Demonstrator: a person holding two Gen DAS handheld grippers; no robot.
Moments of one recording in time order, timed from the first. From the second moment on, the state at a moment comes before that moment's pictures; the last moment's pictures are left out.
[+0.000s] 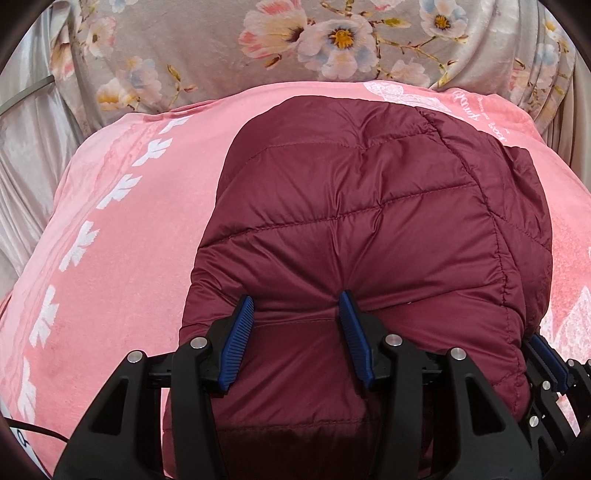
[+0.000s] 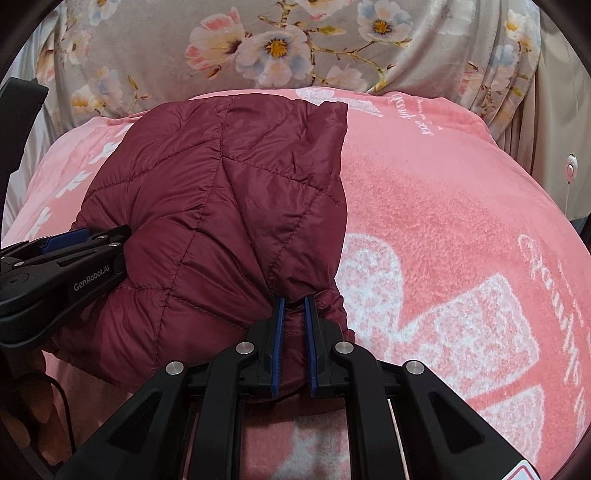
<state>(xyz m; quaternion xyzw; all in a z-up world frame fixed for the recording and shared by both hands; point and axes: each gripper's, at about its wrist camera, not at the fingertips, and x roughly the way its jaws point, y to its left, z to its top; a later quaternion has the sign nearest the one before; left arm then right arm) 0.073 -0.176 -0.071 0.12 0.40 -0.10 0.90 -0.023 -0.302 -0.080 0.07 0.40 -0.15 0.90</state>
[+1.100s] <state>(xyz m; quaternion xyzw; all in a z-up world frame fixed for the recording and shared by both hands) 0.072 -0.155 -0.052 0.08 0.43 -0.14 0.89 -0.026 -0.306 -0.068 0.09 0.40 -0.14 0.90</state>
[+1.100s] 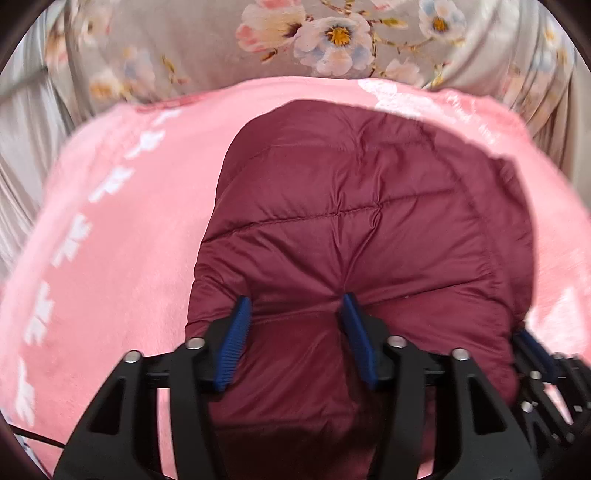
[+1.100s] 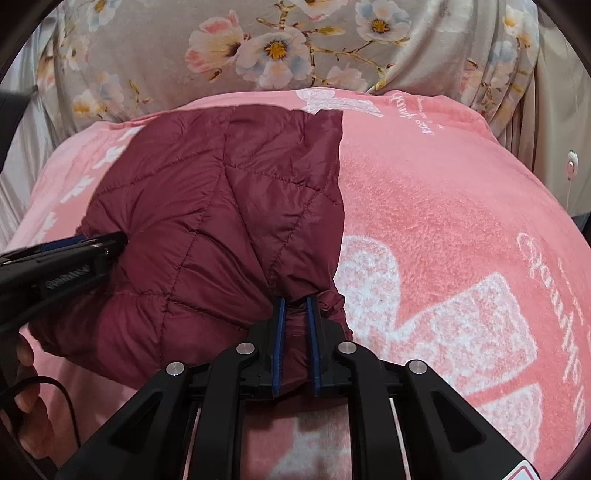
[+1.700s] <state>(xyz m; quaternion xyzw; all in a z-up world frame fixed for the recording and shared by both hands) 0.151 -0.091 -0.081 -0.16 0.52 -0.15 0.82 0.020 -0.377 -0.071 0.31 0.39 -0.10 0.86</state>
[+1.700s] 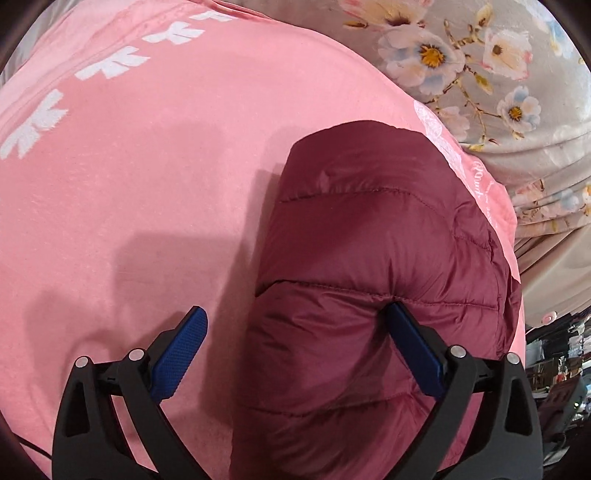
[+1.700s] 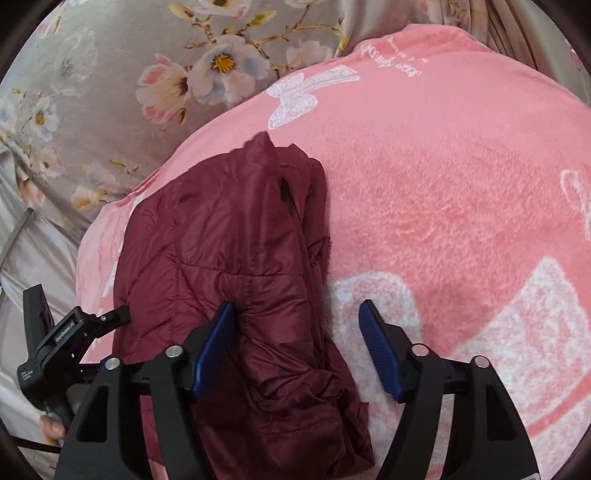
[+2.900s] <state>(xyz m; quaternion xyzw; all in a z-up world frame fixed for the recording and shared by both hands) 0.023 -0.057 0.174 -0.10 0.16 -0.36 0.92 -0.078 -0.292 0.175 0.17 0.07 0.01 0.98</state>
